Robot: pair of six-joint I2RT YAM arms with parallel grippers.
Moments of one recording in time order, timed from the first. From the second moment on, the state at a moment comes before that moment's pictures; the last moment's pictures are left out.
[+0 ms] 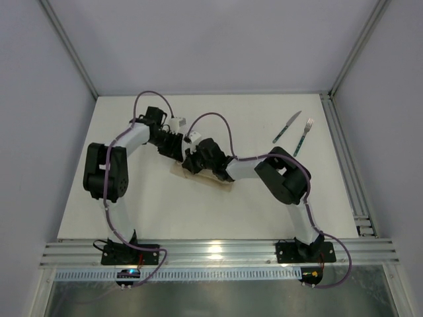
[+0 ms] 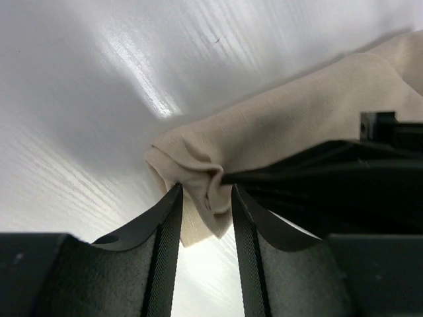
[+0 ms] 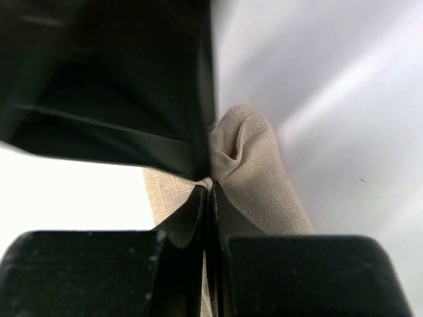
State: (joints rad) left arm -0.20 1.95 1.37 -0.68 0.54 0.21; right arm 0.83 2.11 1.22 0.42 -0.17 0.18
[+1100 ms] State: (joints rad) left arm -0.46 1.88 1.30 -0.54 0.10 0.24; right arm 0.68 2.18 1.14 0.66 -0.33 0.72
